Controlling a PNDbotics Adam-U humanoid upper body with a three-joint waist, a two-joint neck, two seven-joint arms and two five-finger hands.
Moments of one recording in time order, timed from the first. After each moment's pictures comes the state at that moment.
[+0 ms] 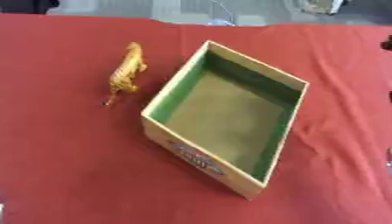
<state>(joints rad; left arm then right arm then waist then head) -0.26 0.22 0.06 -1.98 0.00 -0.23 0.37 -0.23 -0.31 -0.13 -1.98 0.24 -0.21 -0.37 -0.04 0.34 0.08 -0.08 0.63</state>
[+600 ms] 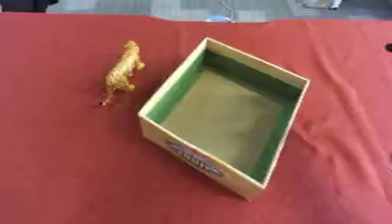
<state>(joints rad) -0.38 0.50 0.04 -1.98 -0.14 -0.25 0.41 -0.23 -0.32 -0.13 -1.98 0.24 -0.22 -0.38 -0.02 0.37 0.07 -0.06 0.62</state>
